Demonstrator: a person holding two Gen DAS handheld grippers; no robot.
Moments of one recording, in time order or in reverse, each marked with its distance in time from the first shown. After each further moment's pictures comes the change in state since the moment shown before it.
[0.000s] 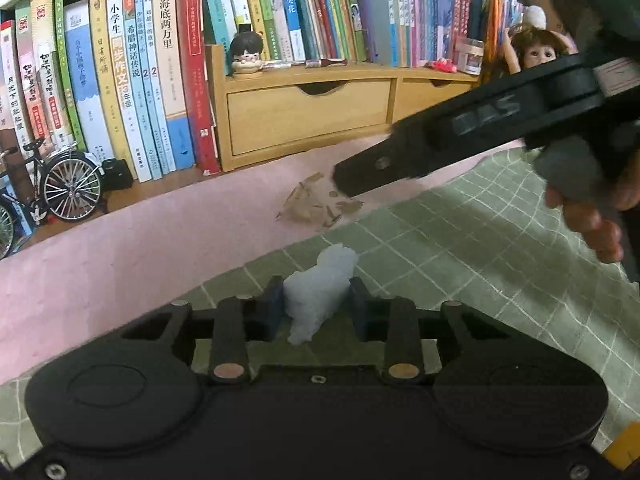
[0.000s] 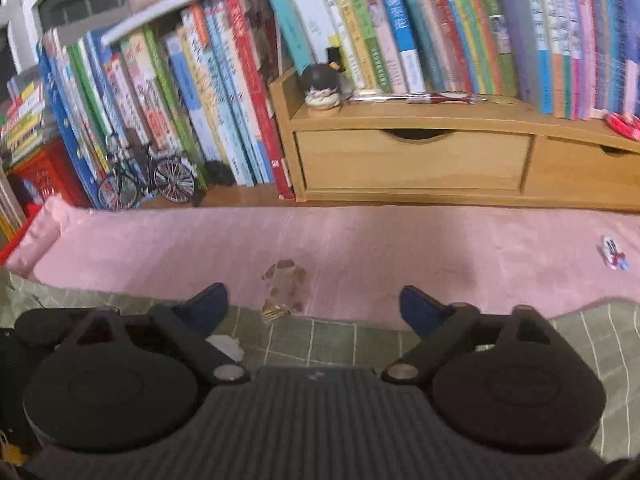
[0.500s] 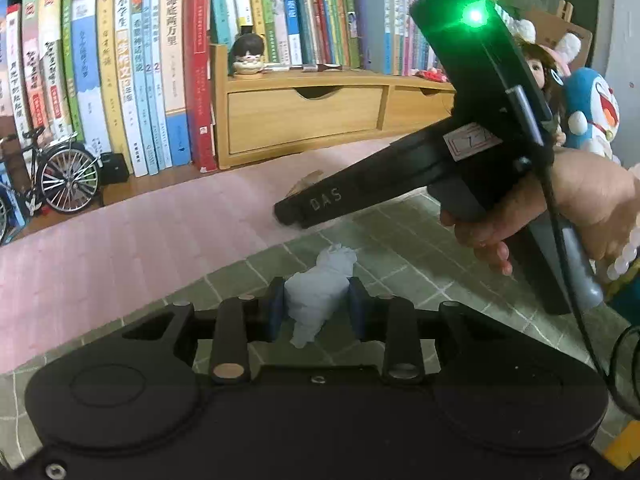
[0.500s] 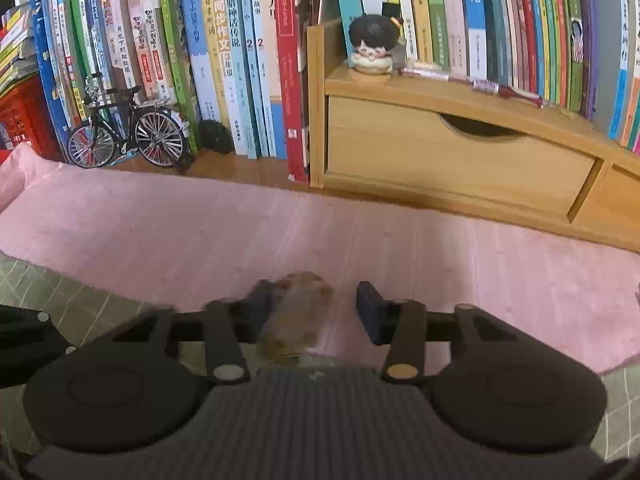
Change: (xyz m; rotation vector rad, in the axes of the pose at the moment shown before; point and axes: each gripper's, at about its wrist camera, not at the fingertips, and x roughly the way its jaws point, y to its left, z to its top) left arm -0.011 0.013 -0.006 -0.031 -0.014 -0.059; right arm 0.065 0.026 0.004 -0.131 0.054 -0.061
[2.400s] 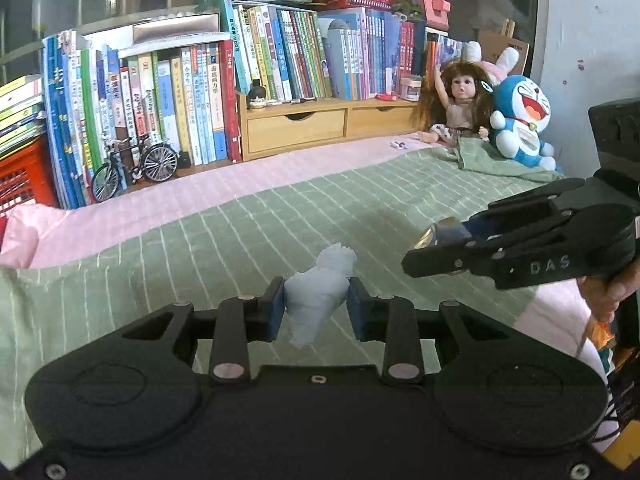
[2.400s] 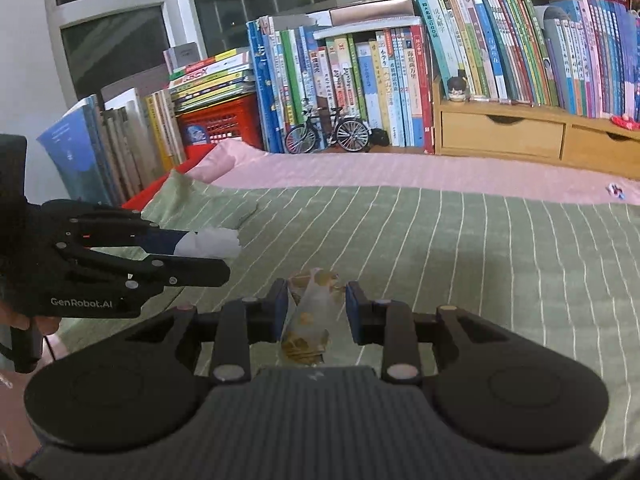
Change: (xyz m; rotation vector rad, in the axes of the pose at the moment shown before) left arm -0.262 -0.090 -0.091 0.013 -0.044 0.087; right arm -0.268 0.083 -0.161 0.012 -0.143 0.270
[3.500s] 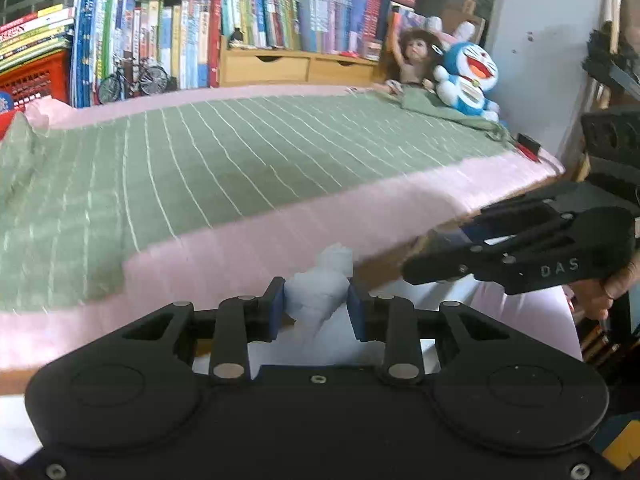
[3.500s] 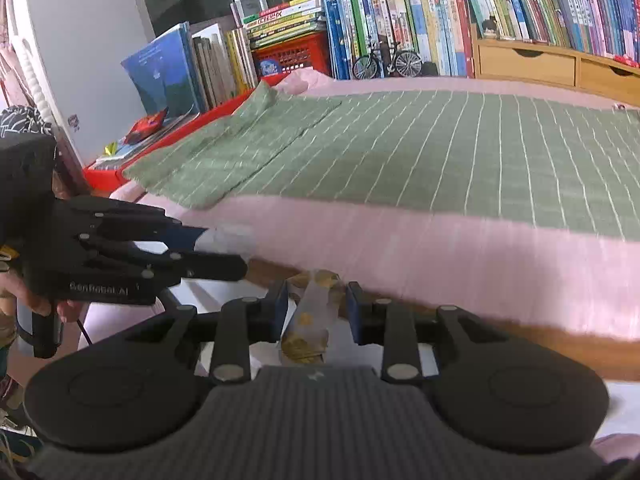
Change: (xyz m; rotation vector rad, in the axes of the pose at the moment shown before) left arm -0.115 -0.085 -0.170 -0.081 0.043 -0.062; right arm -0.097 0.072 -0.148 -0.027 0.084 0.096
